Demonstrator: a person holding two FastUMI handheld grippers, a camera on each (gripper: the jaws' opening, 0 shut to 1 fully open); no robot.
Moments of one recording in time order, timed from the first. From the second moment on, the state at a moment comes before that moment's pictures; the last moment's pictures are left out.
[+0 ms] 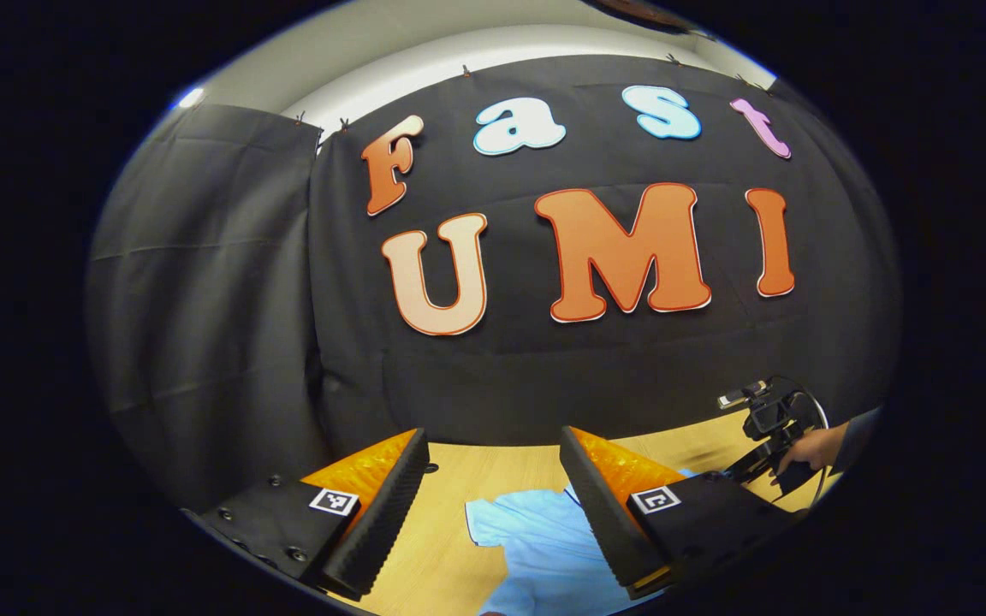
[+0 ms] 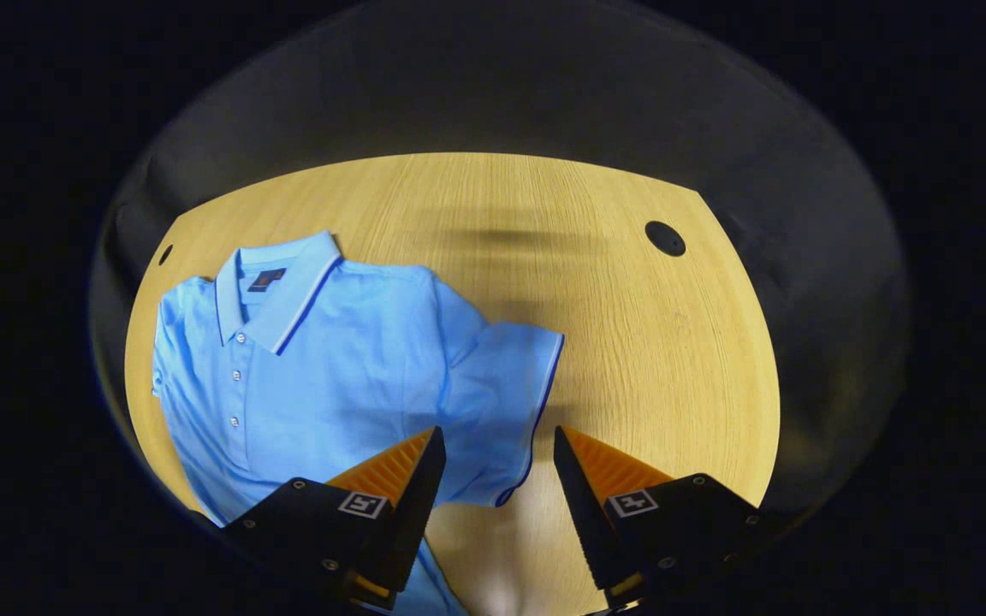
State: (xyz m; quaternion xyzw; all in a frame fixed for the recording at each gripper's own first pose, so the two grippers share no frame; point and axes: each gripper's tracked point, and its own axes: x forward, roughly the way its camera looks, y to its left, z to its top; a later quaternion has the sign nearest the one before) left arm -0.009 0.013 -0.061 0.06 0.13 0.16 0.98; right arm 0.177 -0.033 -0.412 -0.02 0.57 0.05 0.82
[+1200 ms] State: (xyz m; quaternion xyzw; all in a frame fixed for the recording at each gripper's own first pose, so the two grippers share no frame) left arm -0.013 -0.009 -0.054 0.09 0.14 0.16 0.97; right arm 0.203 0.013 -0.364 0.21 0.52 0.13 0.82
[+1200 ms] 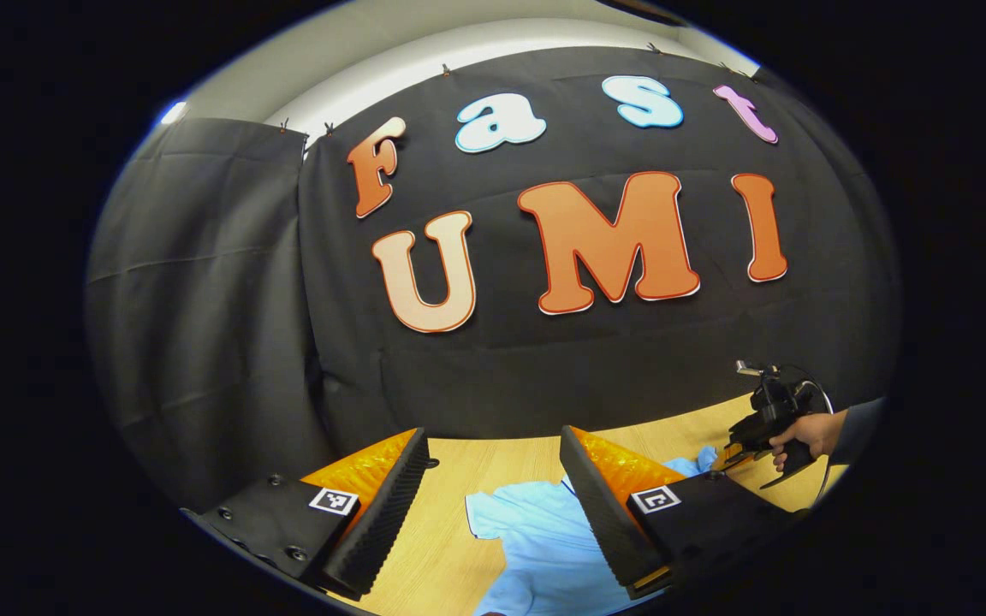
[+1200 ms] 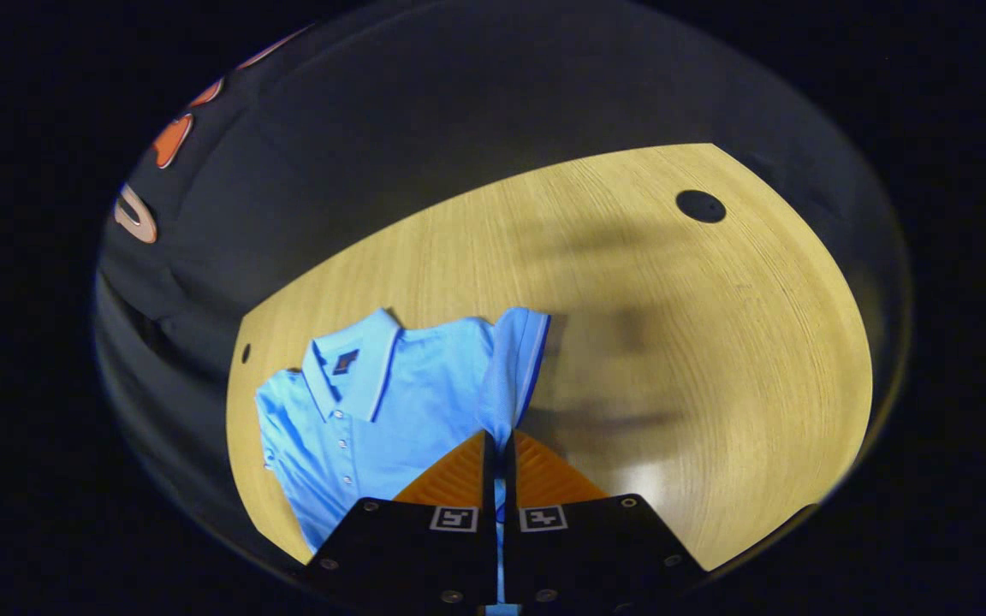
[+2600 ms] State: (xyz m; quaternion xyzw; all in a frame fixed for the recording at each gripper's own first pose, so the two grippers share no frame) left arm -0.011 0.034 -0.085 0.06 0.16 0.17 0.97; right arm 0.165 0.180 -0.301 0.16 0.48 0.32 0.80
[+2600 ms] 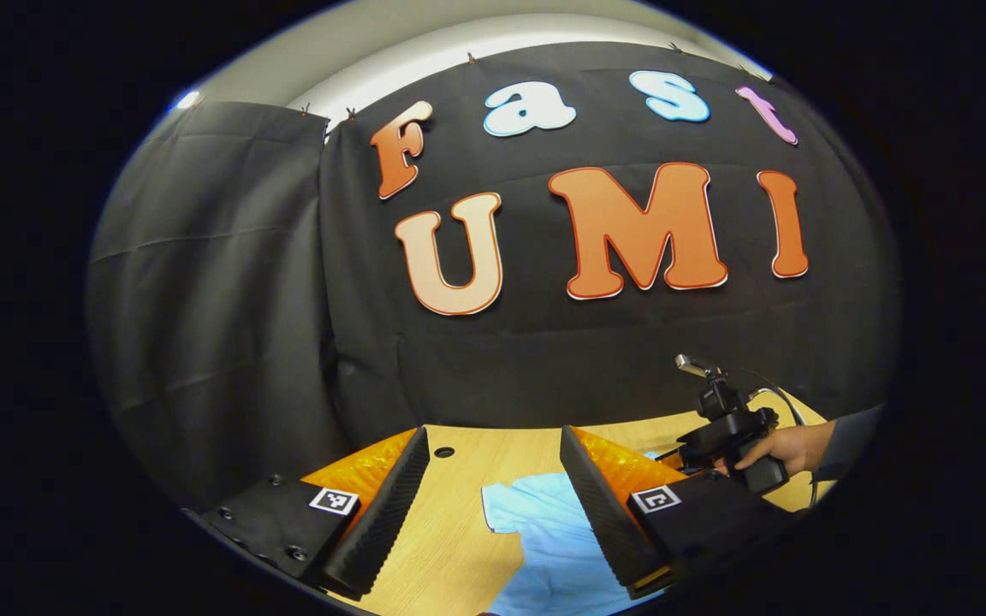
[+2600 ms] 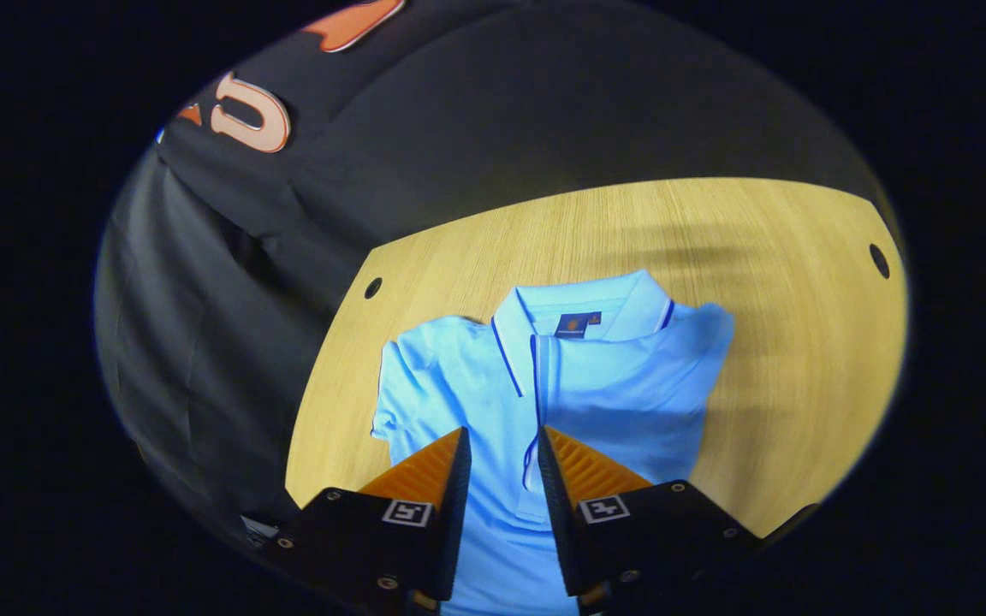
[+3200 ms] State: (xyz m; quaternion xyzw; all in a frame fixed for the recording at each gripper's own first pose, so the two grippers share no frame) left arm 0.055 0.101 -0.197 -0.03 0.28 0.06 0.96; right arm 0.118 0.080 -0.235 0.16 0.34 0.18 0.91
